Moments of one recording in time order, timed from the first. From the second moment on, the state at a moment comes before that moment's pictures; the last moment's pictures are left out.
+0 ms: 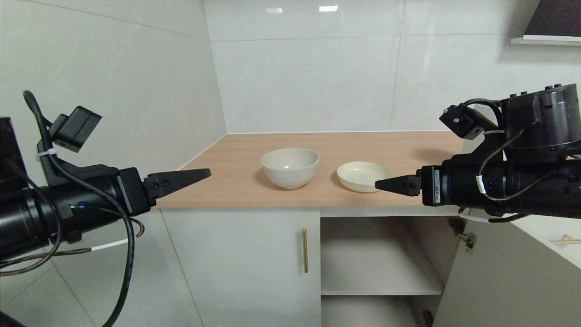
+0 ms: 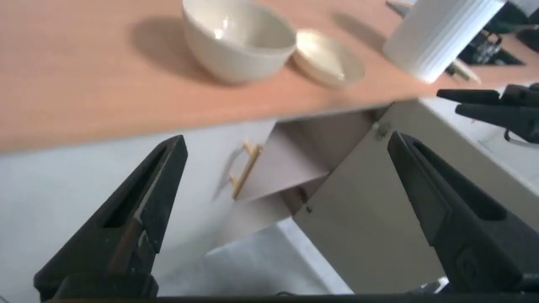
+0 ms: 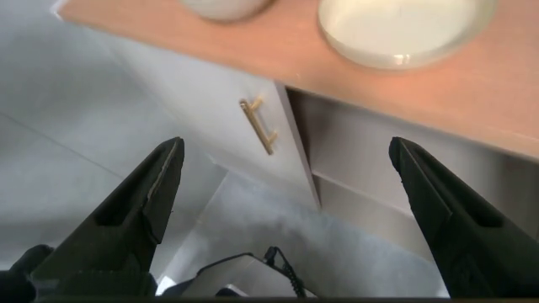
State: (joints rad) left arm -0.16 1.34 -0.72 -0.39 -0.45 -0.36; right arm 0.52 1.55 -1.03 -0.10 0.10 0.27
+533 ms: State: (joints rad) left arm -0.18 1.40 -0.85 -0.29 -0.44 -0.35; right arm 0.48 1.61 -1.09 -0.17 0.09 0.26
